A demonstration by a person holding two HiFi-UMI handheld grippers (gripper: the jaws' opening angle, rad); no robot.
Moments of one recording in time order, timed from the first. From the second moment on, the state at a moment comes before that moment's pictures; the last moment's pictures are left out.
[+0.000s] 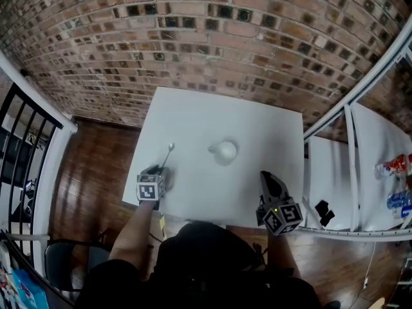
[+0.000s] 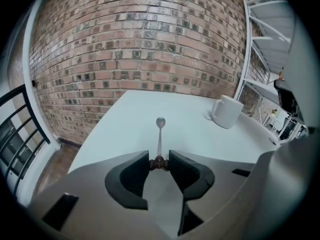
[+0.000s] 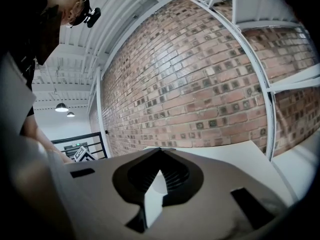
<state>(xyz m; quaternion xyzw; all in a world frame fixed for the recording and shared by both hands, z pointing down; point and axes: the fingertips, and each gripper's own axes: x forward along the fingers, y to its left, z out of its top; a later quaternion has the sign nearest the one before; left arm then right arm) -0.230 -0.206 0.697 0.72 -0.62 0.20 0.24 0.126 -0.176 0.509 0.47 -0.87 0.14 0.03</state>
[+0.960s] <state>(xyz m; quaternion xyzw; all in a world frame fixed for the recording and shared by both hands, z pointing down) -0.240 -0.193 0.476 0.77 -0.64 0.01 0.04 0.089 -0.192 0.468 0.43 -0.90 0.10 0.00</state>
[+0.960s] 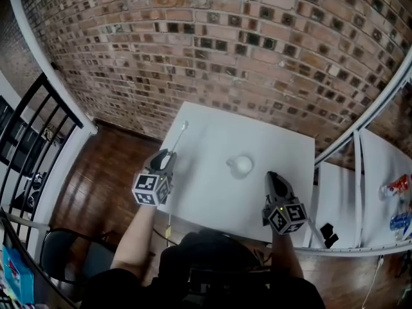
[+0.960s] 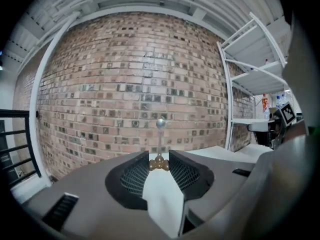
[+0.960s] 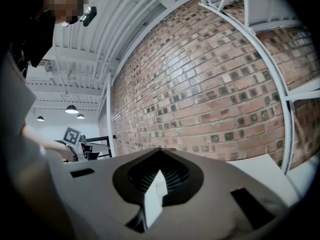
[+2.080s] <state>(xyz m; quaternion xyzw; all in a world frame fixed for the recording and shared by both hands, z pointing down) -0.070 -0.212 0.496 0.90 -0.43 0.09 0.02 0.167 -0.174 0.470 0.50 -0.86 0.10 0.00</state>
